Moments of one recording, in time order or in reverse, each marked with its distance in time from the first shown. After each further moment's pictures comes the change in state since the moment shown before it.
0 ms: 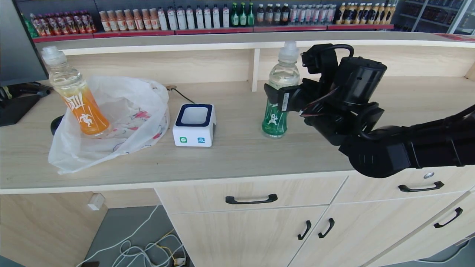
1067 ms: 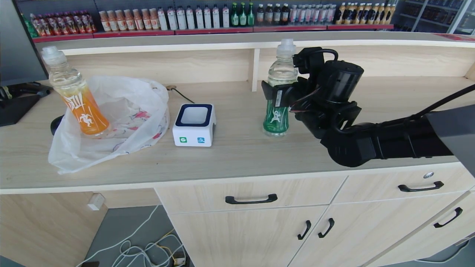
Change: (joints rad) left arm 0.000 0.000 0.000 0.000 0.000 0.000; right arm -0.028 0.129 -0.169 0.000 -0.001 0.000
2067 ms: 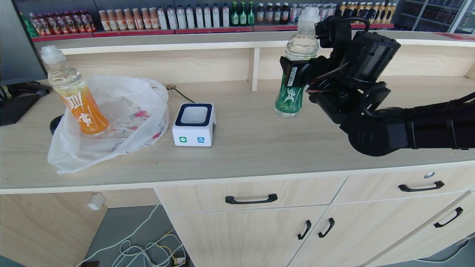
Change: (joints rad) left arm 0.000 0.000 0.000 0.000 0.000 0.000; right arm 0.000 -0.112 -0.001 0.000 -0.002 -0.001
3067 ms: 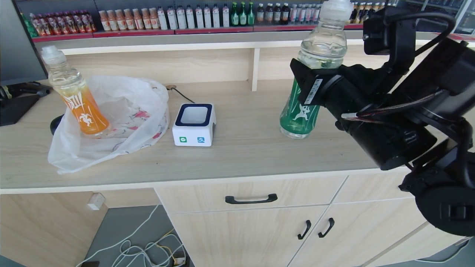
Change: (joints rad) left arm 0.000 0.000 0.000 0.000 0.000 0.000; right arm 0.197 -0.297 0.511 -0.283 -0.125 -0.036
